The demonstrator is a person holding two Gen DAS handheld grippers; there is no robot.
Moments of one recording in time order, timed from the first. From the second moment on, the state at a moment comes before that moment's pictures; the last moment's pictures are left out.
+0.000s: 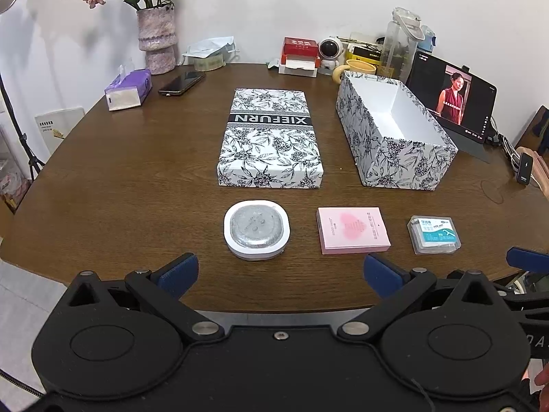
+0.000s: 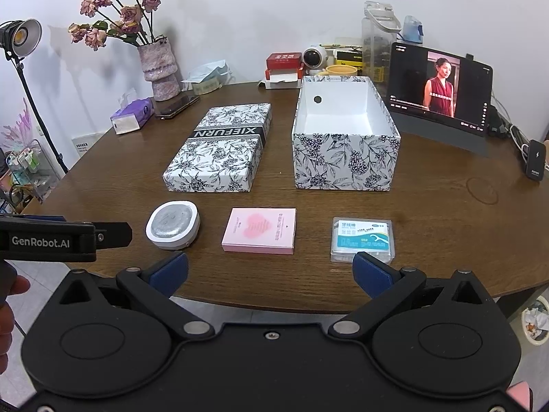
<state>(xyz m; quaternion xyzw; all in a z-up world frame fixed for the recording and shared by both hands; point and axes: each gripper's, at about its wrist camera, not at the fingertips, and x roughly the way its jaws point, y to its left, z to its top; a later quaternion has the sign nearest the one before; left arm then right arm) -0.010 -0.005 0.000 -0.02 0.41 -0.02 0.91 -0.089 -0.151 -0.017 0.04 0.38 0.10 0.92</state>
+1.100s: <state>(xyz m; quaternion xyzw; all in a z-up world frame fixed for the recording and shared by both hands) -0.014 -0.013 0.000 -0.02 0.41 -0.02 0.91 -0.090 -0.152 -0.015 0.04 0.38 0.12 0.92</state>
